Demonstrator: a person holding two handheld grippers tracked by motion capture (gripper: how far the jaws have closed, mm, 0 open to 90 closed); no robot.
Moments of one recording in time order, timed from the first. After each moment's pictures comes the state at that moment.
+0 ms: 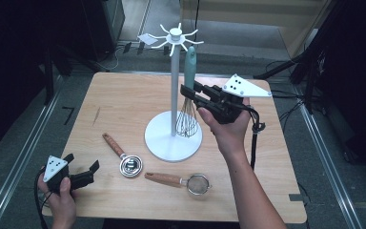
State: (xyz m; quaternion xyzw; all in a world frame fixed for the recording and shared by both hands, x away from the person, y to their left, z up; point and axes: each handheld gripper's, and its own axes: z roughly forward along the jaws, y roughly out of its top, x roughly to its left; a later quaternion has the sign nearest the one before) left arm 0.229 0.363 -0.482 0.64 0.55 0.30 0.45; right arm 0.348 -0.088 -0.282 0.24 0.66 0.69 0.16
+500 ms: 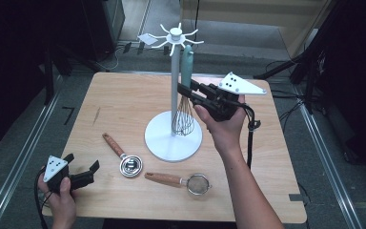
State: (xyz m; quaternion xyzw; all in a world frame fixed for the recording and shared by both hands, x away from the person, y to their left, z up) left arm 0.229 0.363 -0.482 0.64 0.54 0.30 0.45; right arm 0.356 -0.080 -0.286 0.25 0.66 0.70 0.16
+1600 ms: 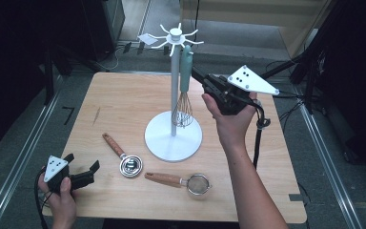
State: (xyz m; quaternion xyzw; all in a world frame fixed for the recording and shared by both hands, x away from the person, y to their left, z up) left arm 0.230 0.363 -0.482 0.64 0.54 0.30 0.44; right arm 0.352 -0.092 -0.263 0.26 0.63 0.69 0.25
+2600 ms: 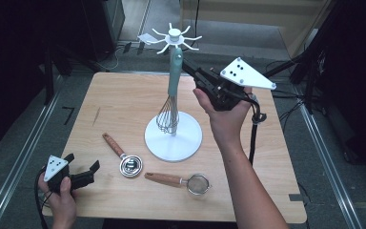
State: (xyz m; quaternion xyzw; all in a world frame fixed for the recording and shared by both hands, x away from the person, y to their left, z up) left arm 0.230 0.363 -0.482 0.65 0.55 0.30 0.44; right arm 0.343 -0.074 -0.237 0.23 0.62 0.70 0.26
